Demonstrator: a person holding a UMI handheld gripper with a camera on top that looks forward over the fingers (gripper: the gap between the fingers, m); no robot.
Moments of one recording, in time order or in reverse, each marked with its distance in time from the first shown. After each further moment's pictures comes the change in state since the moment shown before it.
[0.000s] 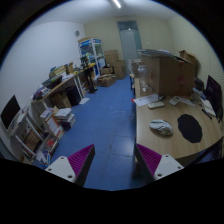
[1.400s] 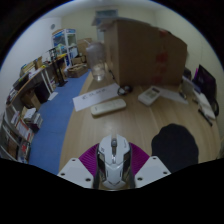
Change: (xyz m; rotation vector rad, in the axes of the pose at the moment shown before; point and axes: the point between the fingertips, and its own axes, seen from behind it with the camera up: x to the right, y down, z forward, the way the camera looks) arm 0.280 -0.041 0.218 -0.122 0.223 0.066
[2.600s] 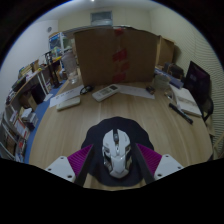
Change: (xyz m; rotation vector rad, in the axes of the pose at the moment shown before) arm 0.181 0.023 -0.057 0.019 0.017 0.003
